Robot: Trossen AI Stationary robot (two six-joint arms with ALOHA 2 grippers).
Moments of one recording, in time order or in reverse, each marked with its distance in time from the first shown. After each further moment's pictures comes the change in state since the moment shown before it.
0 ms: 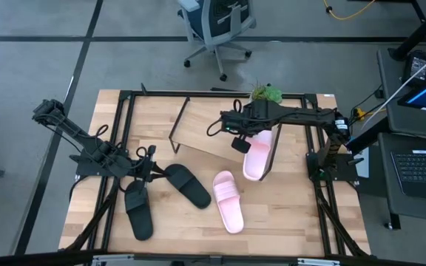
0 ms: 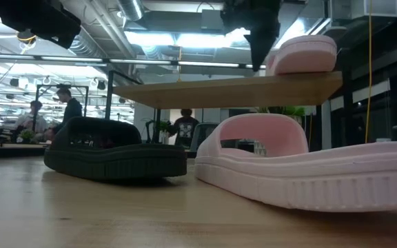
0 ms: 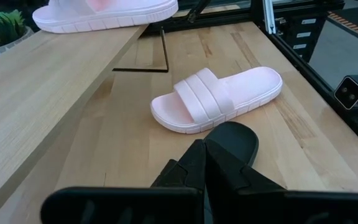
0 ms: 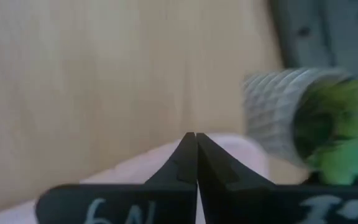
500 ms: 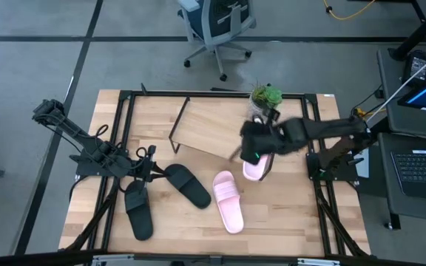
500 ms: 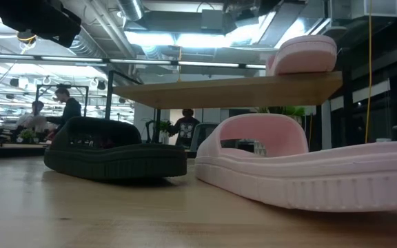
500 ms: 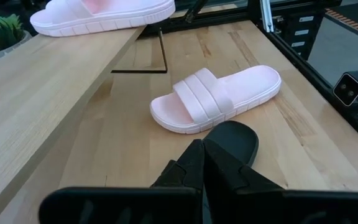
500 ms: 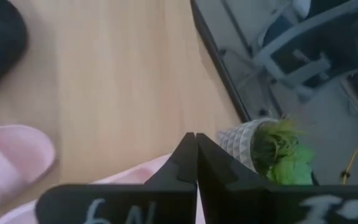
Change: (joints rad) left arm 0.000 0.000 0.000 0.000 0.000 0.022; right arm 0.309 -0.199 -0.036 0.048 0.312 0.155
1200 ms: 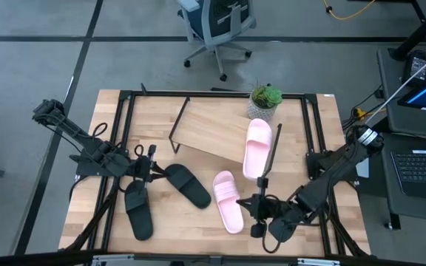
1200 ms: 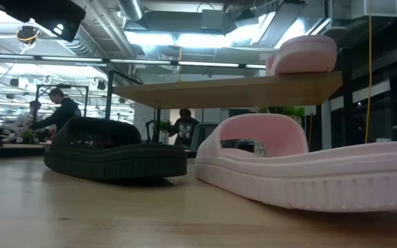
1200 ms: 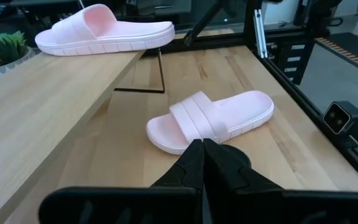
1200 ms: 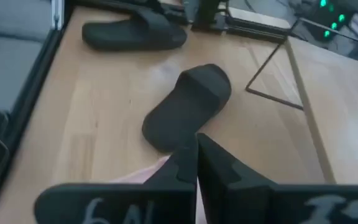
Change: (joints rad) left arm 0.000 0.000 0.000 0.089 0.000 -0.005; right arm 0.512 -0.035 -0.629 1.034 0.123 -0.072
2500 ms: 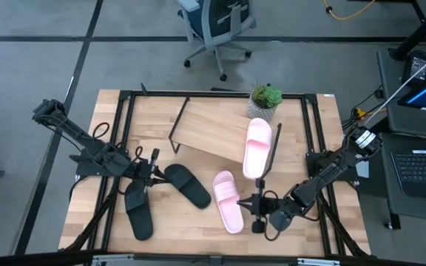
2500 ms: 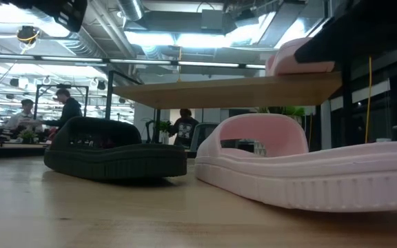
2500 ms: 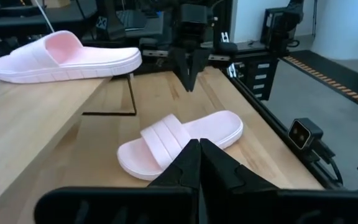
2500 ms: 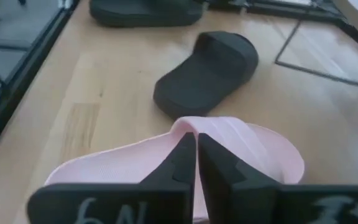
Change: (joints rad) left arm 0.002 0.050 0.000 0.145 0.096 0.055; right arm -0.018 0.031 -0.392 0.557 -0.061 -0.022
